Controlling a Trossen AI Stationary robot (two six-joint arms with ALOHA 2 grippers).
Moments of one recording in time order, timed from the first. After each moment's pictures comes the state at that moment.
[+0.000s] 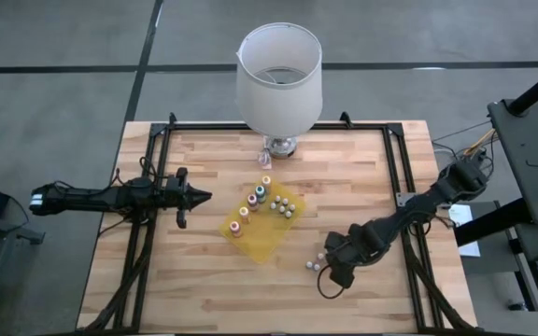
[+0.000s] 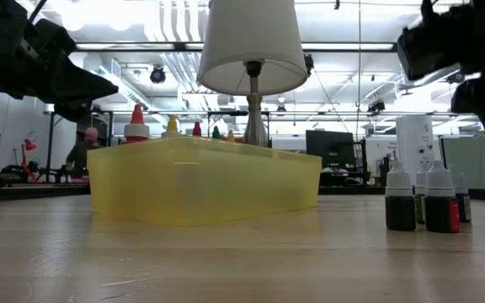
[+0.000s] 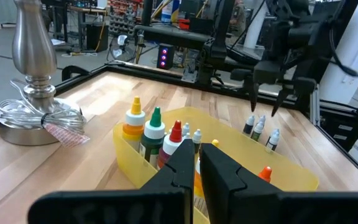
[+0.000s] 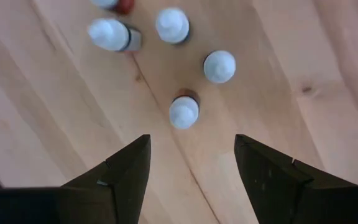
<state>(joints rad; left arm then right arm) 0.01 0.26 0.04 0.09 -0.10 -0.18 0.54 1.58 0.98 -0.78 -0.02 1.08</state>
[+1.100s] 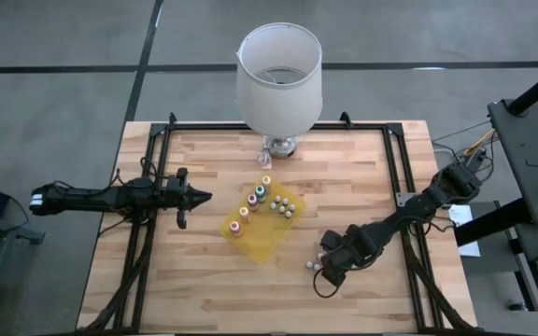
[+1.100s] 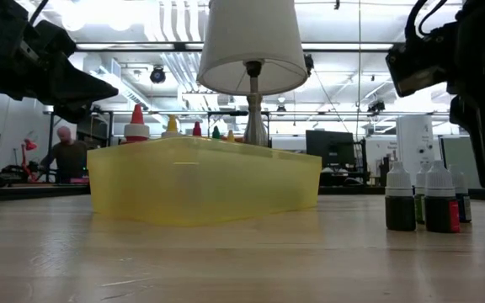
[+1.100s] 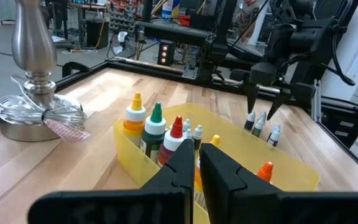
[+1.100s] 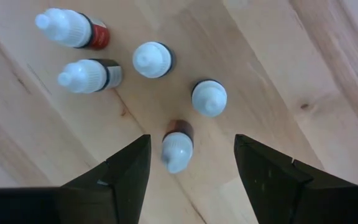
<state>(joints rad) 0.01 0.26 0.04 0.08 -0.10 -0.18 0.53 1.65 0.99 -0.75 0.06 1.18</state>
